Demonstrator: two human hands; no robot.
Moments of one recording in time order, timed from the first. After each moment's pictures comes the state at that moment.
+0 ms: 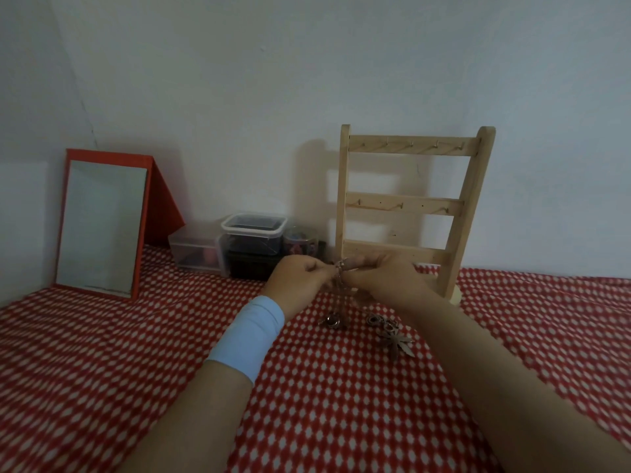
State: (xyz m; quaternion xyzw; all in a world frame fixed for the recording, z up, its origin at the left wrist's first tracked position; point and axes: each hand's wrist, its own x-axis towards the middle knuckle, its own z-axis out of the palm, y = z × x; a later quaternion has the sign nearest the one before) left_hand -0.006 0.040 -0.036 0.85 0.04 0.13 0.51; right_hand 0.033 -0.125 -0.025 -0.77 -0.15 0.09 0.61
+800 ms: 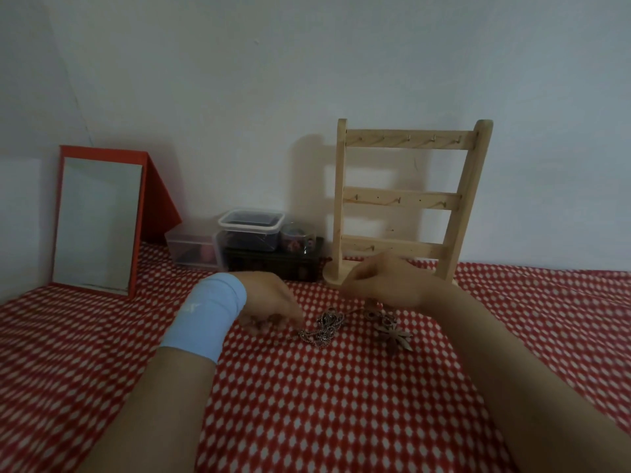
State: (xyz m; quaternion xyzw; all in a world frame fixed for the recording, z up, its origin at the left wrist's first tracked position) left_hand -0.027 0.079 -0.012 0.93 0.09 -0.23 0.28; right_hand 0.047 -0.145 -0.017 -0.87 -0.32 0.15 0.33
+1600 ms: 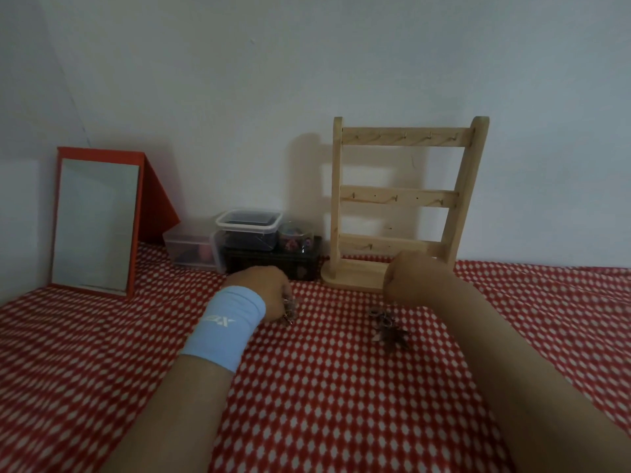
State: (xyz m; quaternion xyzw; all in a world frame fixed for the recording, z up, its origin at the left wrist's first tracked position) left_hand -0.013 0.074 -0.035 1.00 0.06 -0.04 0.05; right_hand 0.072 -0.162 -0.029 -0.98 -0.17 0.00 0.04
